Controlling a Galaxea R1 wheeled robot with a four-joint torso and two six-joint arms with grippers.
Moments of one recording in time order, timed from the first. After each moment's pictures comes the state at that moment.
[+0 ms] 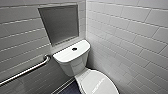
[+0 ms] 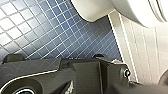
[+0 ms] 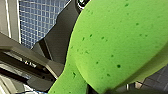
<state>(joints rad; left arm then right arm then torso) 1.10 2.41 -1.71 -0.16 0.11 -0.08 -1.72 2.36 -1.79 -0.14 0.47 0.42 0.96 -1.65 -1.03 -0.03</state>
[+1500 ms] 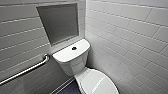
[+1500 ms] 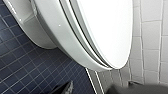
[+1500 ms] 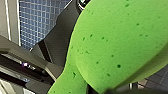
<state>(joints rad) 0.83 2.73 -1.87 -0.37 0.13 -0.10 -1.70 2.39 -1.83 -0.14 0.47 0.42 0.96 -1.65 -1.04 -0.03</state>
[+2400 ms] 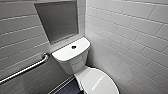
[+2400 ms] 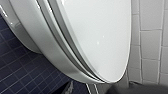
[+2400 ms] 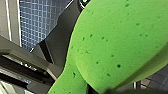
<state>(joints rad) 0.77 2.83 -1.98 -0.43 0.13 -0.11 -1.68 2.40 -1.83 -0.14 0.47 0.42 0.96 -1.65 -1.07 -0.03</state>
